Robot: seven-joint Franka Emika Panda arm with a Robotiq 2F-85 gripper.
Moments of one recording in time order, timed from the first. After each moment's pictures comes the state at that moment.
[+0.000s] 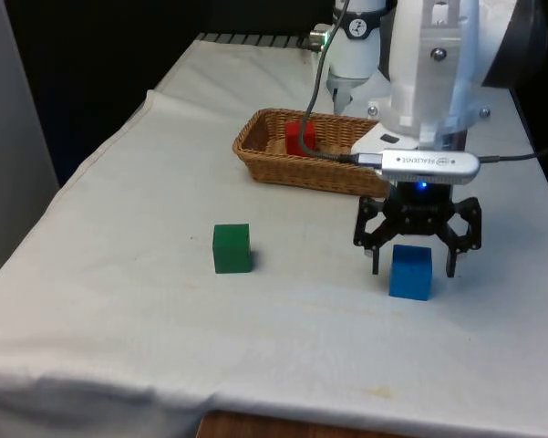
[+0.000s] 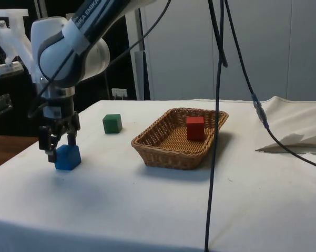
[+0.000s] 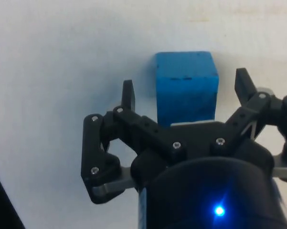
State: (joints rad) arm 0.29 0.87 -0.21 -1.45 0.24 2.42 -0.05
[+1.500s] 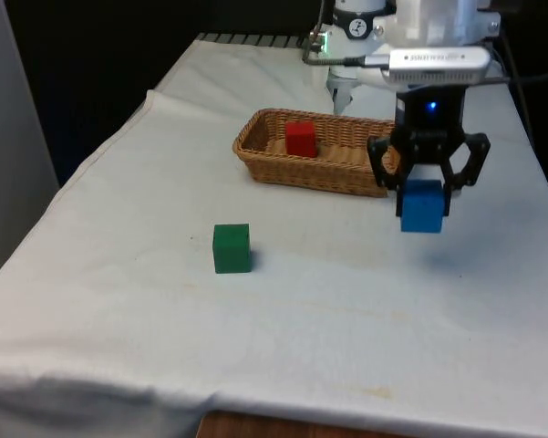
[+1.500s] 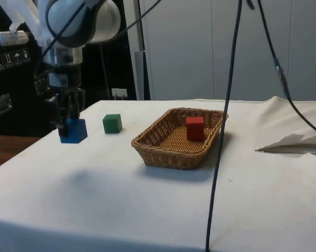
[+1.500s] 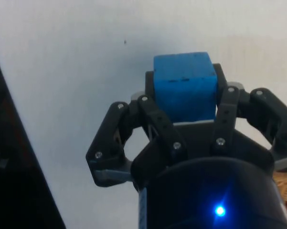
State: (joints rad) arm 0.32 0.62 -0.21 -1.67 0.23 2.40 -0.04
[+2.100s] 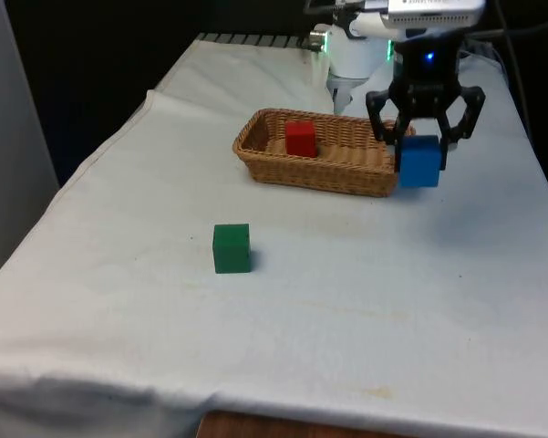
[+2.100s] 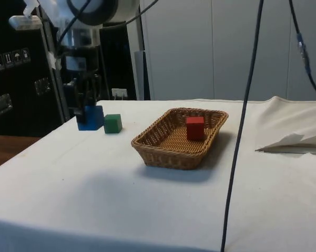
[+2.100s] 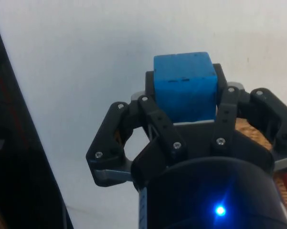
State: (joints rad) arm 0.33 0.42 -0.21 -1.89 0.19 2.40 -0.04
